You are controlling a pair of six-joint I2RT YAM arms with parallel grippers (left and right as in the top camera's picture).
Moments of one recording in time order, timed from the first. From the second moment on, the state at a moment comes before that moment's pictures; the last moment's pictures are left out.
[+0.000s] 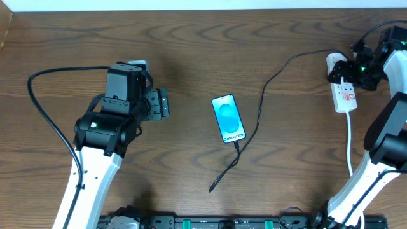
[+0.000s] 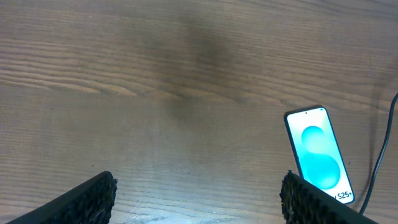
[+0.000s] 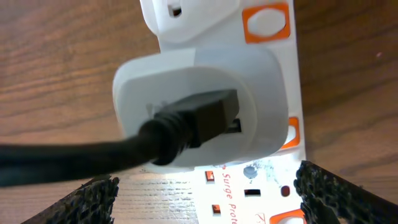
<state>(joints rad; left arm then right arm) -0.21 1.19 1.18 -0.89 -0.06 -0.25 -0.37 2.19 1.75 -0.96 -0.27 -0.19</state>
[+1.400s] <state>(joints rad) -0.21 1.19 1.18 -0.89 -0.06 -0.25 -0.37 2.19 1.75 -0.91 -0.36 -0.21</state>
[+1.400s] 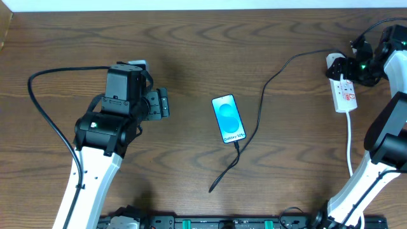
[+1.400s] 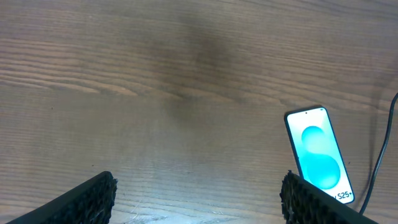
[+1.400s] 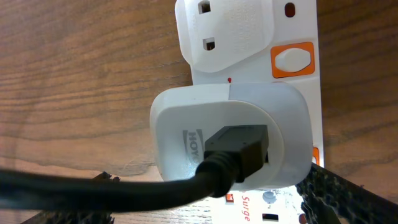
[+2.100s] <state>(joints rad) -0.21 1.19 1.18 -0.89 -0.06 -0.25 -0.37 2.19 1.70 -0.82 -0.39 -0.23</state>
